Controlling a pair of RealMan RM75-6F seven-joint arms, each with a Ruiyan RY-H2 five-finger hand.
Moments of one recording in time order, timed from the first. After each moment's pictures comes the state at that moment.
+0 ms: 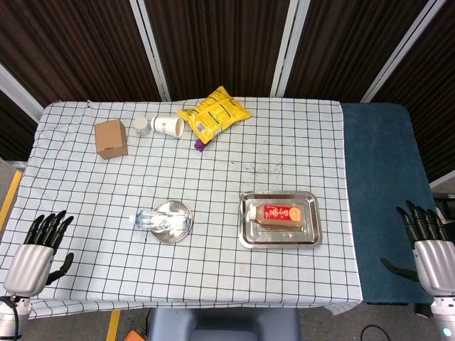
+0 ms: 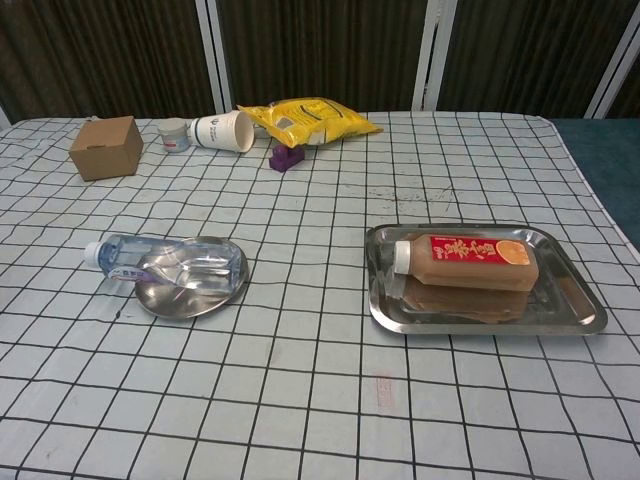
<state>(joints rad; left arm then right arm) -0.11 -1.18 0.00 -1.56 1.65 1.54 0.12 0.02 -1.07 0.03 -1.65 -1.57 1.57 -0.05</state>
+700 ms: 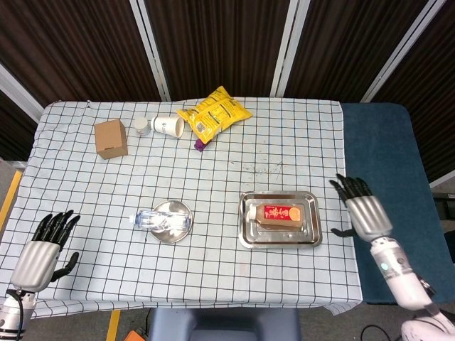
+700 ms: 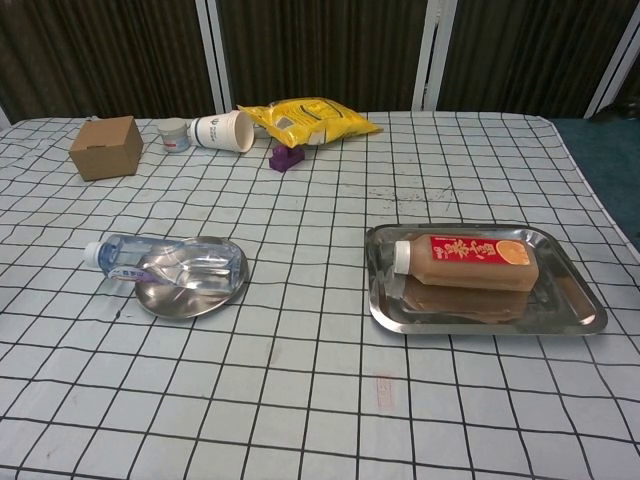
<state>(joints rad) -0.14 -1.17 0.01 -1.57 1.62 1.46 0.09 0.39 -1.15 0.18 -1.69 -1.29 1.03 -0.27</state>
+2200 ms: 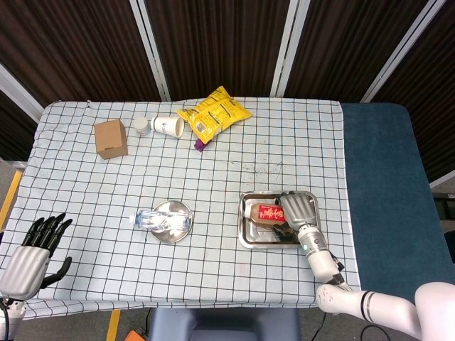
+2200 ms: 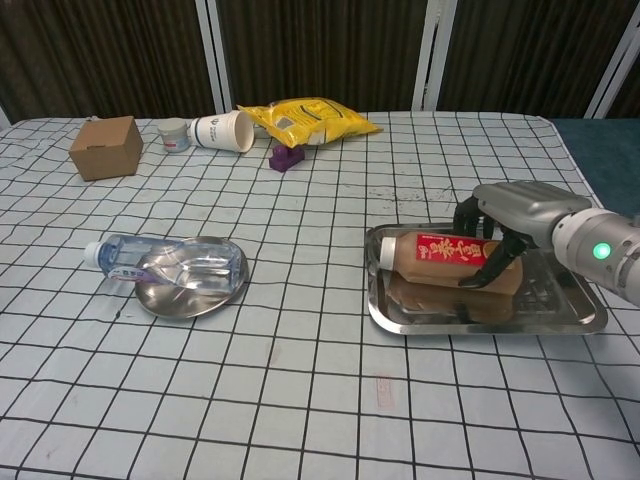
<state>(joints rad) -0.11 -1.10 0.03 -1.61 1.66 1.52 0.03 0.67 -1.66 0.20 -1.37 -0.90 1.00 -0.58</state>
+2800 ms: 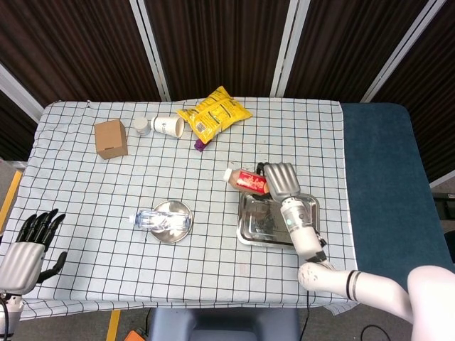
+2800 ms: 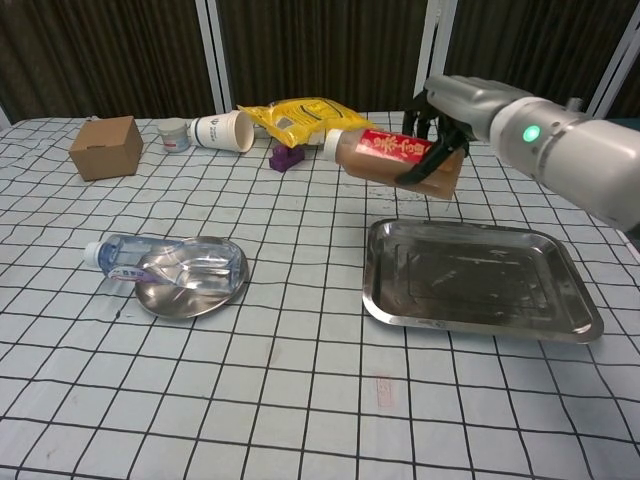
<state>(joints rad) -0.12 -1.12 0.00 -1.61 1.59 1.49 0.06 0.84 -1.67 0.39 -1.39 -0.82 1.01 -0.61</state>
